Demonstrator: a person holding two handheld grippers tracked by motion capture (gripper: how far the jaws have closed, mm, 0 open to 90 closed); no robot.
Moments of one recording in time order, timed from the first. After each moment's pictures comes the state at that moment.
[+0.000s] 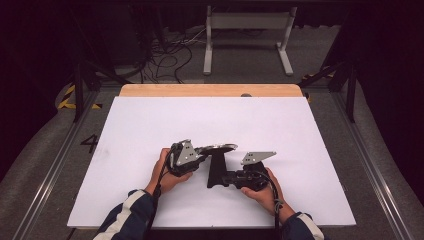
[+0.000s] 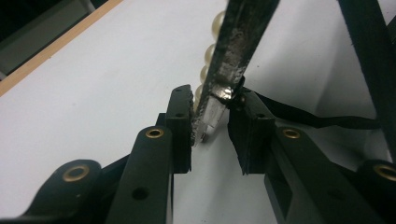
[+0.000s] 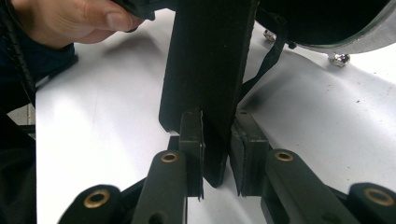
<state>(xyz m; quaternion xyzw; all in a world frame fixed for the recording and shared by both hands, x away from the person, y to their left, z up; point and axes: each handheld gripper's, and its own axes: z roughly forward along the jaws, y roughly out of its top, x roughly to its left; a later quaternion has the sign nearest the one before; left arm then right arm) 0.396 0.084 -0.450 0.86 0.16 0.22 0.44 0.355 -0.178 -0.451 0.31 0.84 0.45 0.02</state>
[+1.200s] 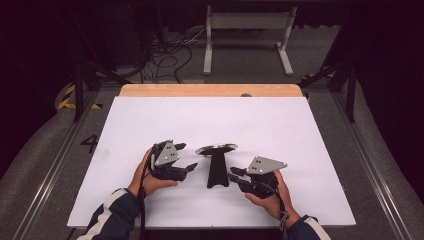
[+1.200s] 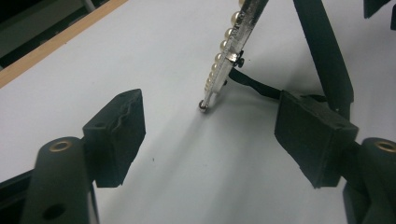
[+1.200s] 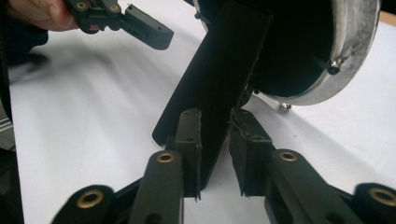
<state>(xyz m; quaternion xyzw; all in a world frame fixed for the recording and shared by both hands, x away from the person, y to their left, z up) 0.377 0.126 -0.429 0.85 0.19 0.20 0.45 0.319 -0.181 -0.417 0.27 0.83 0.46 0.16</state>
